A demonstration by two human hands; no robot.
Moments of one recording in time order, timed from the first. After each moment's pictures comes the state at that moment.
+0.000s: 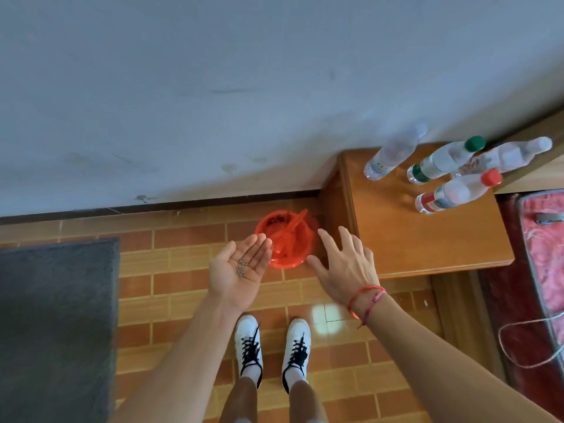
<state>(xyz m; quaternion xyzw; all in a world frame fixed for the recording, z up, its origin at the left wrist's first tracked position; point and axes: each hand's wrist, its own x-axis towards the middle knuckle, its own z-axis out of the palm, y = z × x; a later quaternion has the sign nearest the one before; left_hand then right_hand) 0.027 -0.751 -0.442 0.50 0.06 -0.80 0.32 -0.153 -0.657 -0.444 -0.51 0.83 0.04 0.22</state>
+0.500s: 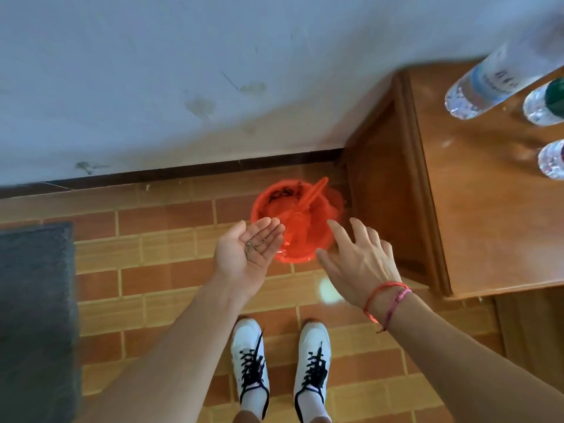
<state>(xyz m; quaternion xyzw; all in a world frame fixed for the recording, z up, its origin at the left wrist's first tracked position) 0.000 -0.794 -0.689 0.56 0.04 -0.79 0.25 -0.160 -0.689 -0.673 -0.49 0.82 0.08 0.27</state>
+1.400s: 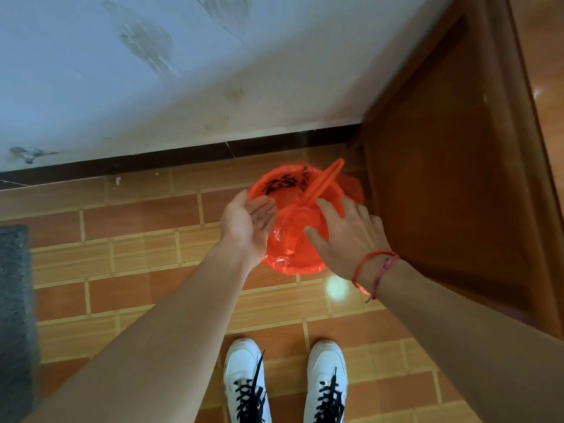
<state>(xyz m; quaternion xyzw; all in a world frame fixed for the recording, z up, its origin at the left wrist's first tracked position) -0.038 -0.832 -0.842 0.64 -0.05 -0.73 0.22 -0.174 -0.733 -0.829 -0.50 0.82 0.07 0.29</state>
